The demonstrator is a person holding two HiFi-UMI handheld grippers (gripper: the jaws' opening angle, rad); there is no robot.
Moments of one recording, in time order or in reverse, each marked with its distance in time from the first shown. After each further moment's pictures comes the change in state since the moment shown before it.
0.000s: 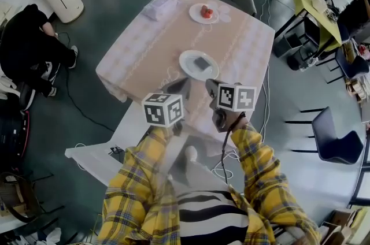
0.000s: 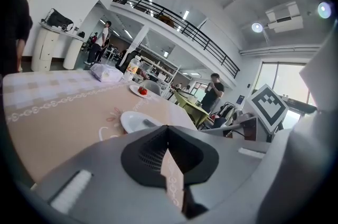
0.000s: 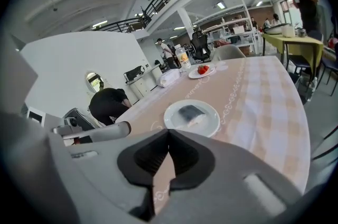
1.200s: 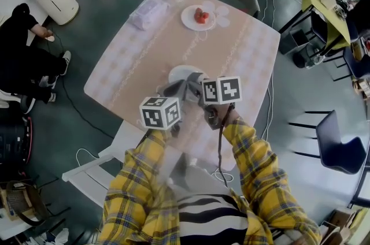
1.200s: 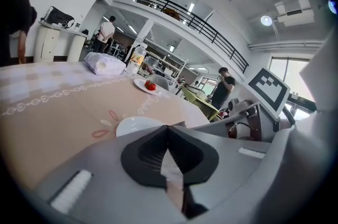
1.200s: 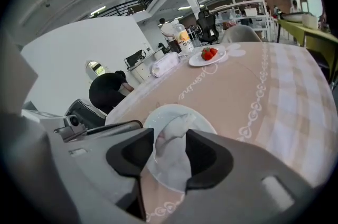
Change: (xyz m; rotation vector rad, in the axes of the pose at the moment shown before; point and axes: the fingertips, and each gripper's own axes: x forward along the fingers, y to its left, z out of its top) left arm 0.093 0.046 0.006 -0.015 0.056 0.073; right arm 0.088 -0.037 0.032 -0.030 0.201 0.066
